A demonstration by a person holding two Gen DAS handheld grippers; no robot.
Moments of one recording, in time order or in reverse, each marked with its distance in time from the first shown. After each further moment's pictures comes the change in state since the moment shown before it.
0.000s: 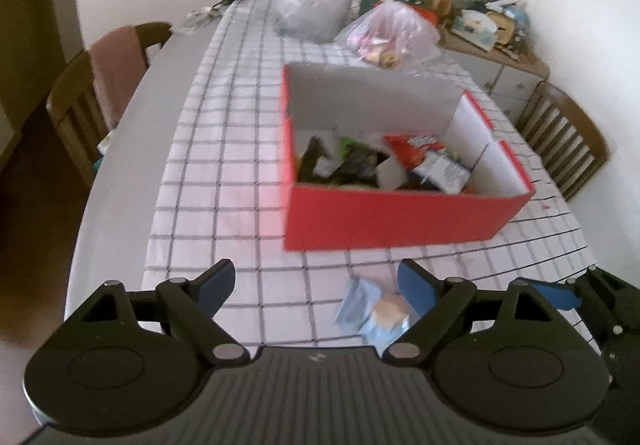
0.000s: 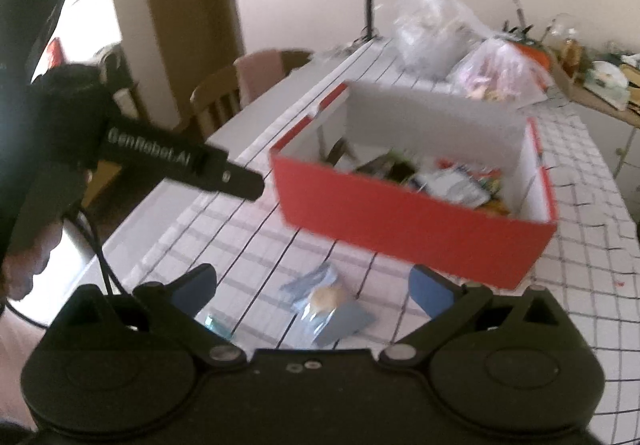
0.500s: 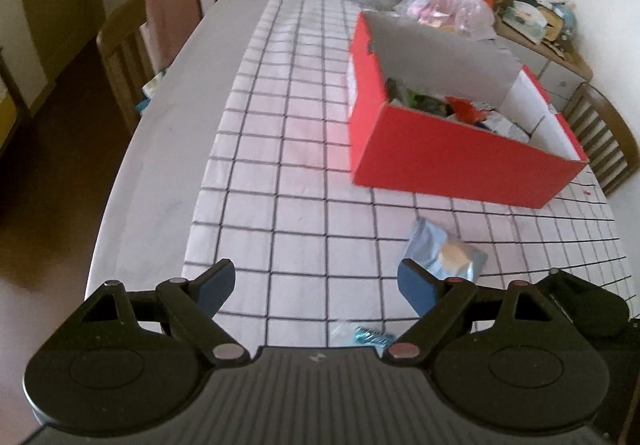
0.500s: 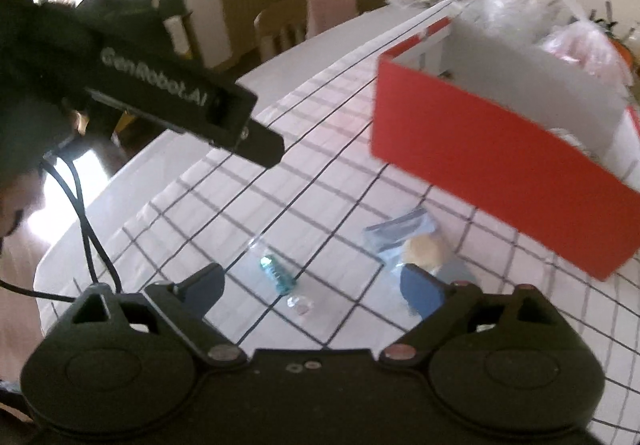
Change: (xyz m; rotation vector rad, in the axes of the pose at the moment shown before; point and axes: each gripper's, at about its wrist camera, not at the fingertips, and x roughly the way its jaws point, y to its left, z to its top) left arm 0.003 0.047 -0.051 -0.113 0.066 0.075; right arm 0.060 0.056 -0.033 -0.165 0.154 0.102
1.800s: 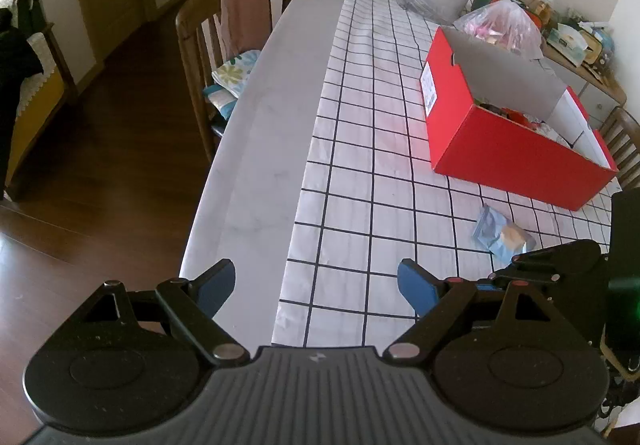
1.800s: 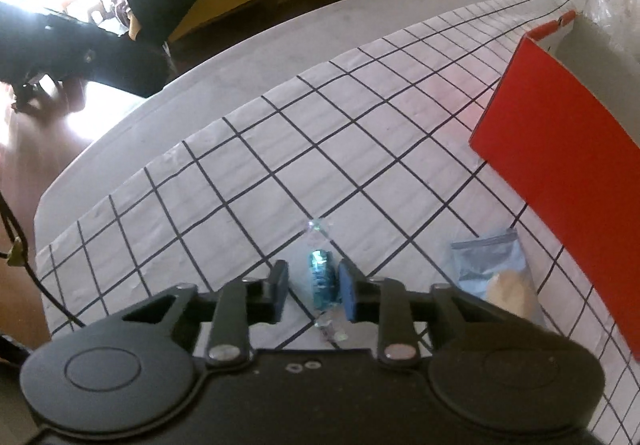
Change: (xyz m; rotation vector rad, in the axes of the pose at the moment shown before) left arm -0.046 0.063 -0.029 -0.076 -0.018 0.089; right arm 0.053 0.033 0.027 -0.219 0.194 0.097
